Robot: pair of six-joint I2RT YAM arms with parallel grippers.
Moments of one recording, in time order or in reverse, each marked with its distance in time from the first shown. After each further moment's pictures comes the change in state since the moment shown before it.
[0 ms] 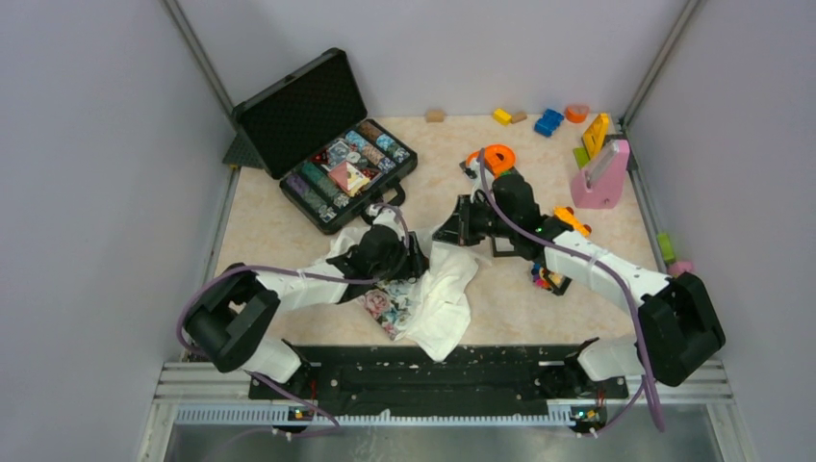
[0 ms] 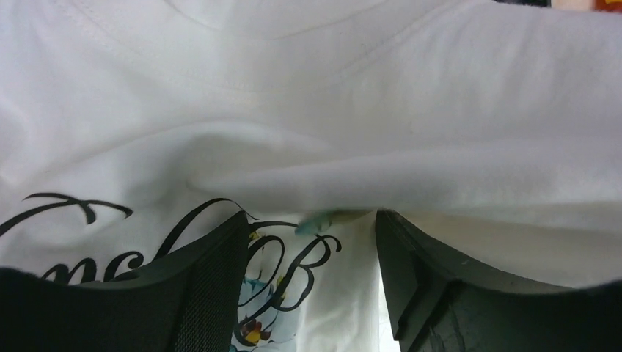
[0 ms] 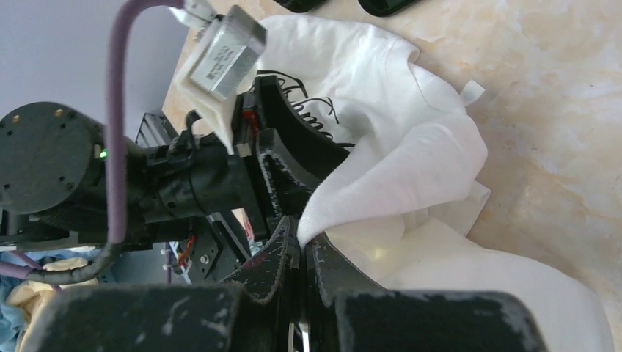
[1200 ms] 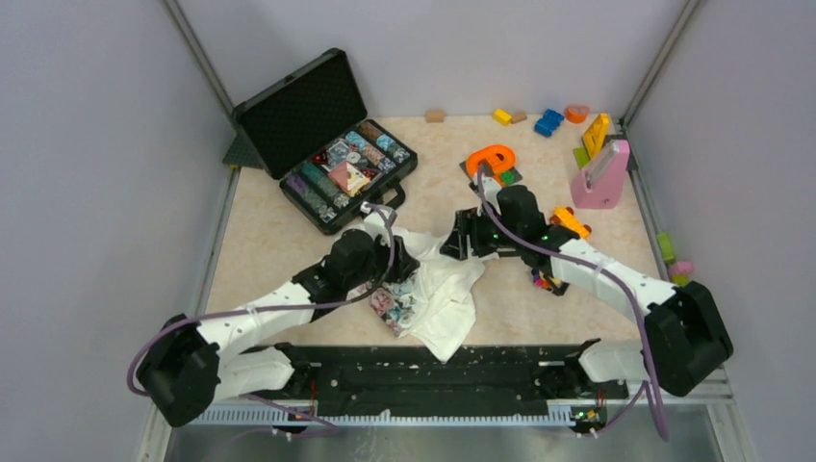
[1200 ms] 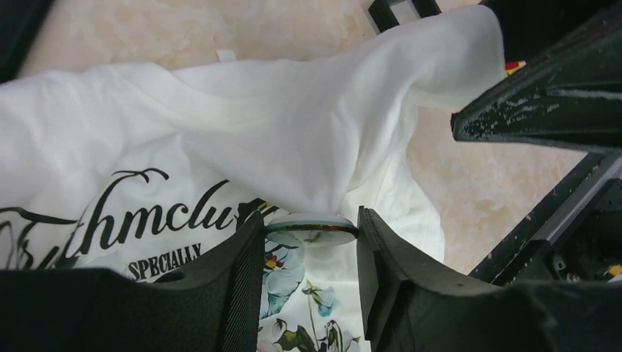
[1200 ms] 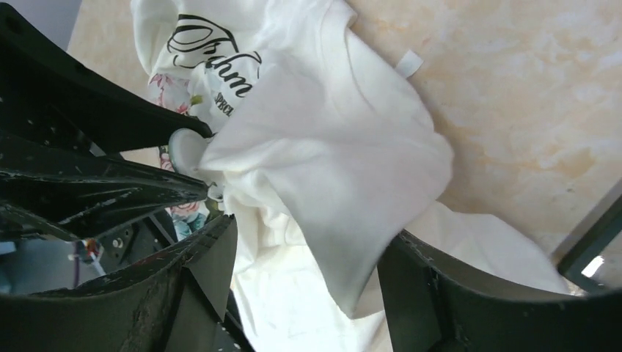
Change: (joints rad) left arm -0.002 -0.294 -0.042 -0.093 0.079 0.230; right arm -0.014 -0.034 -0.071 -0.084 0.101 -0.155
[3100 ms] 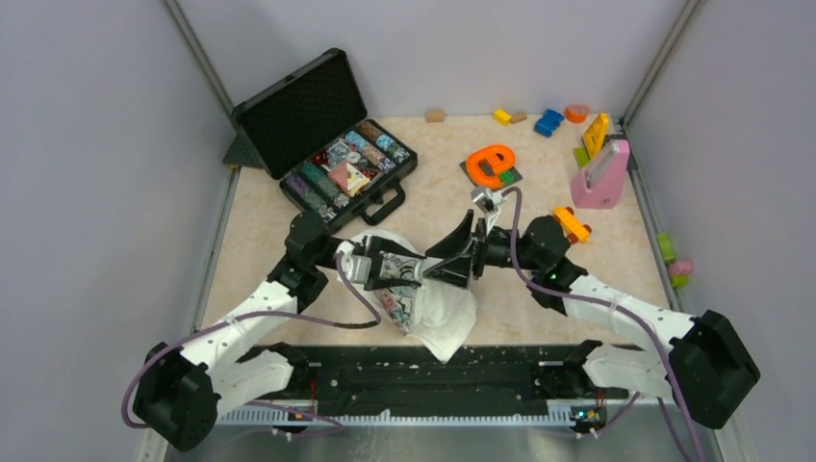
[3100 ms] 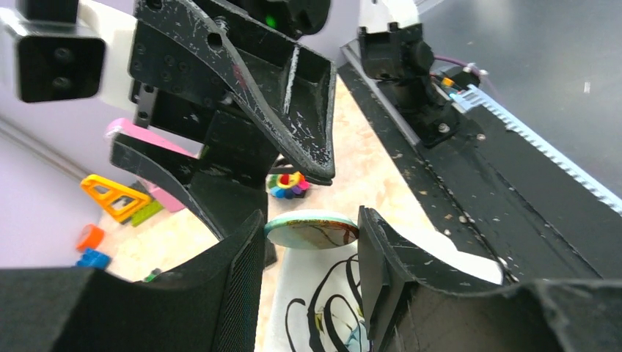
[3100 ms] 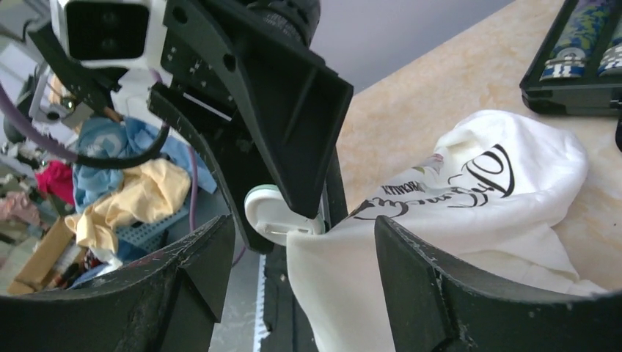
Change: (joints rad) left arm 0.217 -0.140 0.031 0.365 1.301 0.903; right arm 0.120 -0.217 -0.262 0.768 -0.424 0.209
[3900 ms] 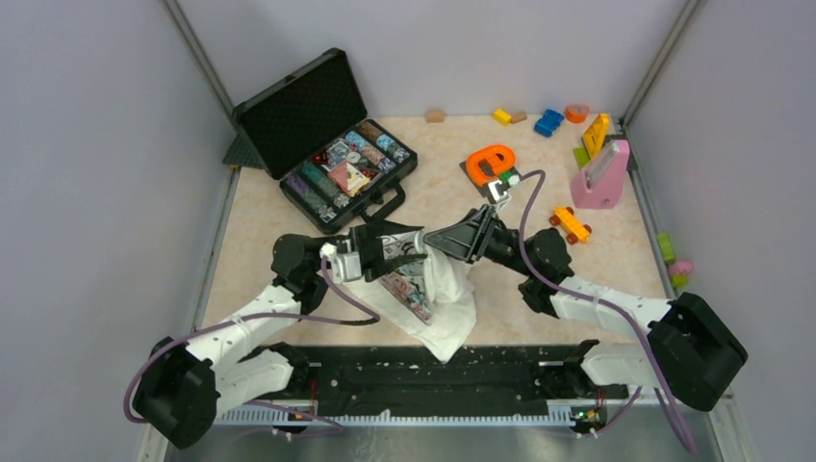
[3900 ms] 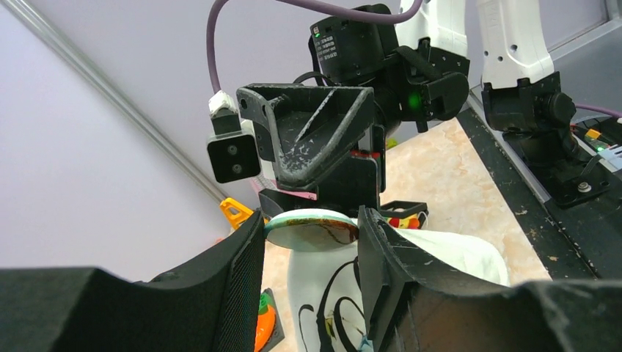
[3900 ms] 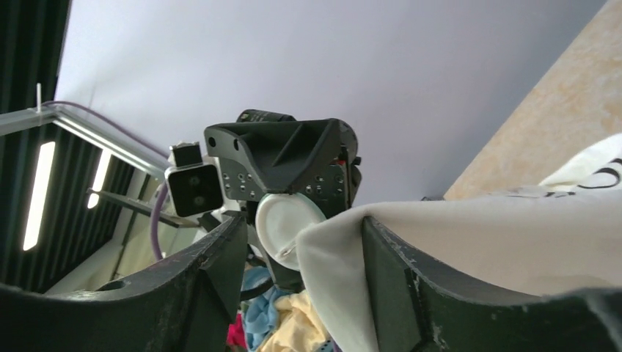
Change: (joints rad) left arm -0.035 0.011 -0.075 0.562 -0.297 -0.234; right arm 0.035 0.099 -0.071 0.443 0.313 0.705
